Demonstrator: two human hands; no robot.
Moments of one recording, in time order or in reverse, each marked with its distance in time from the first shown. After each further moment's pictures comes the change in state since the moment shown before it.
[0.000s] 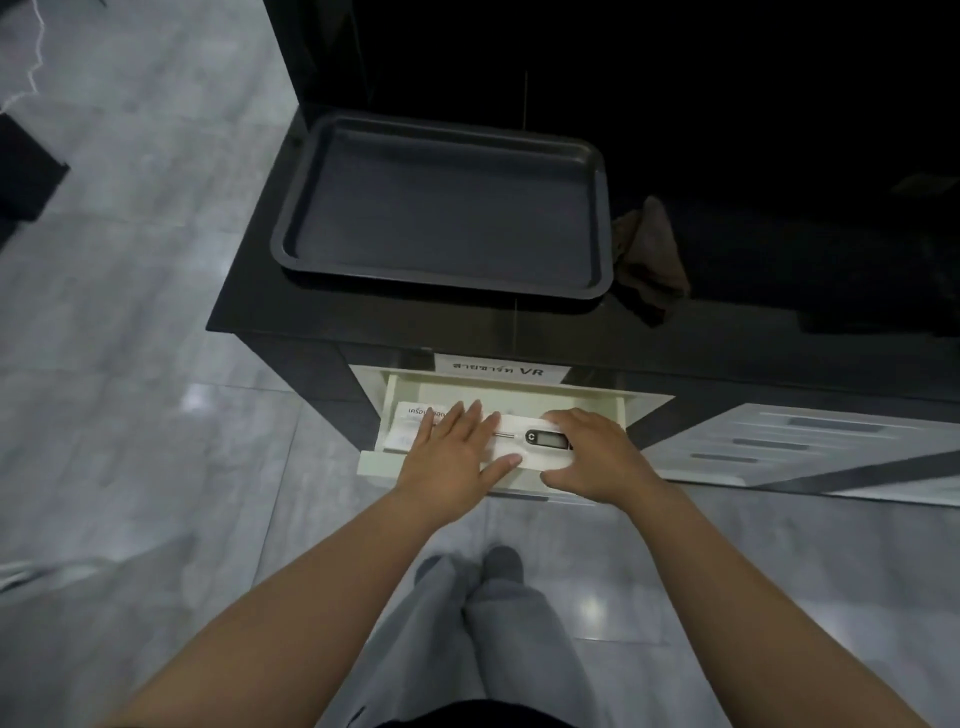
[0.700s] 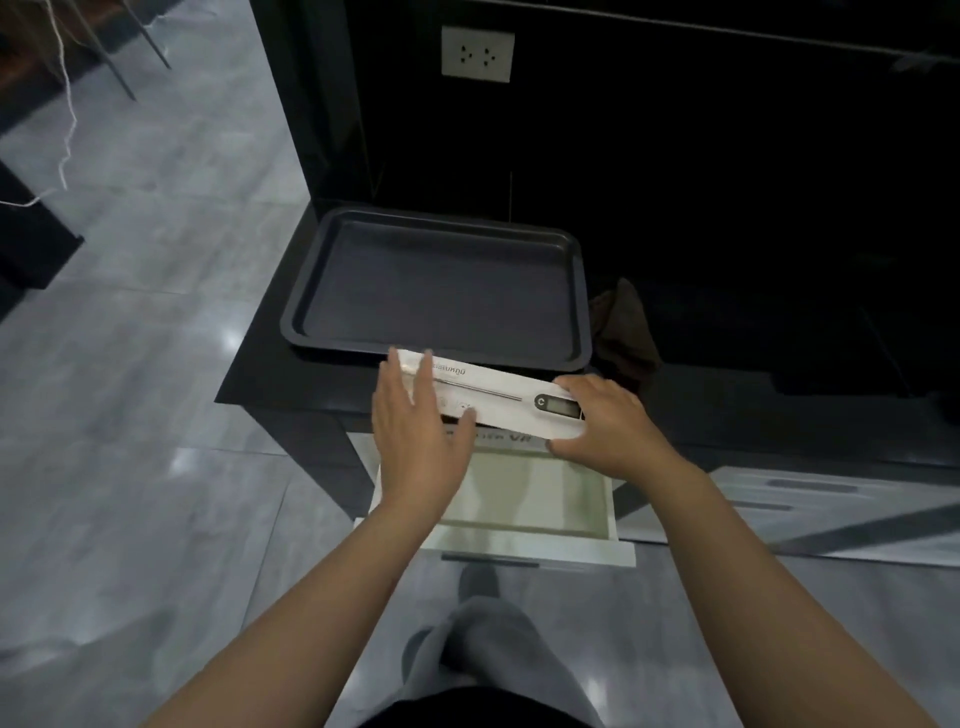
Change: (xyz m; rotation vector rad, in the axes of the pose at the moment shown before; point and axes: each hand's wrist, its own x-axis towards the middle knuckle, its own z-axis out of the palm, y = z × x) left_hand 0.004 0.013 -0.094 -0.446 0.788 -0.236; right_hand 0.016 -0.021 -0.112 -0.011 0.208 -0.010
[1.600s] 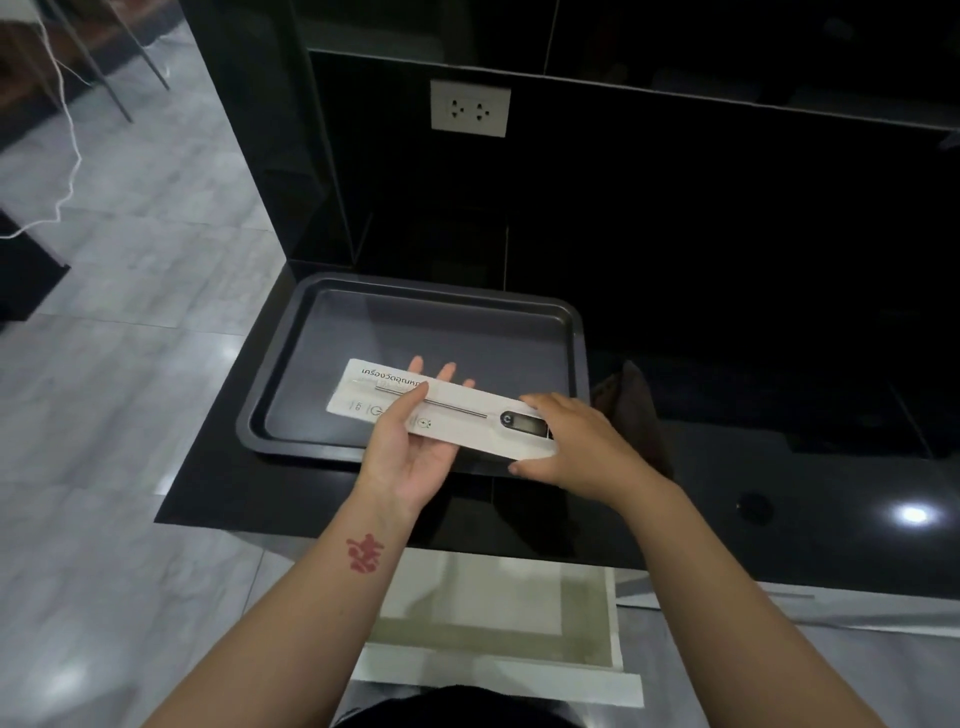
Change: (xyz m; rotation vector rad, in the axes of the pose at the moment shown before) left_hand 0.148 0.024 0.025 -1.931 -0.273 -0.817; right_hand 0.118 -0.007 -0.048 0.052 -0.074 -0.100
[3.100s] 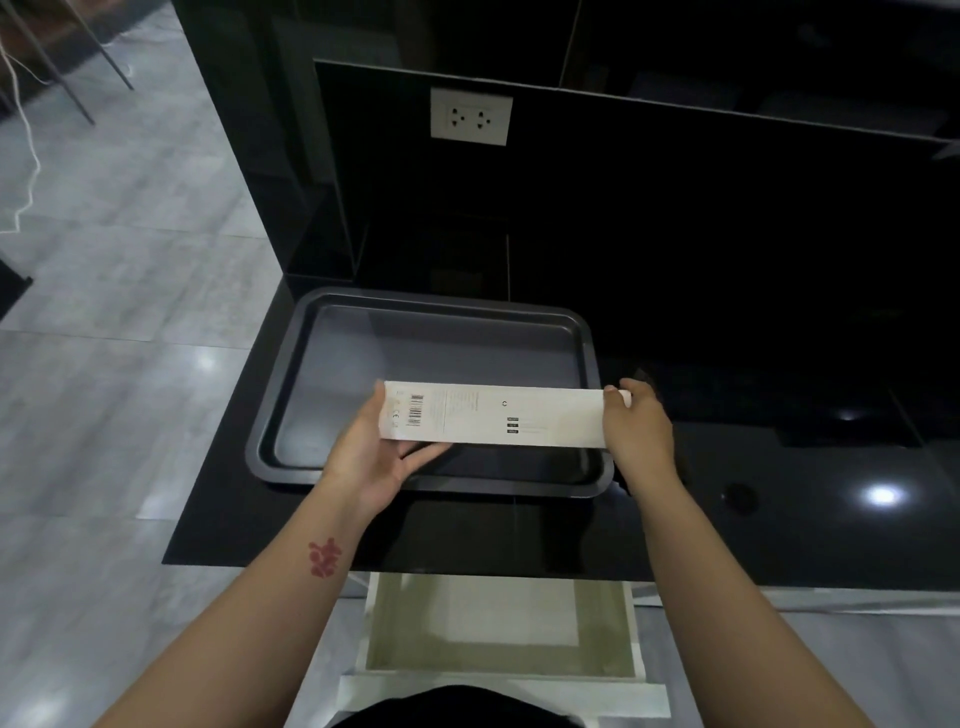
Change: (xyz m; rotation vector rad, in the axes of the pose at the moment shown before) left_hand 0.023 0.066 -0.026 0.452 0.091 -0.066; right_hand 0.021 -0.003 -0.004 0.595 0.541 0.657
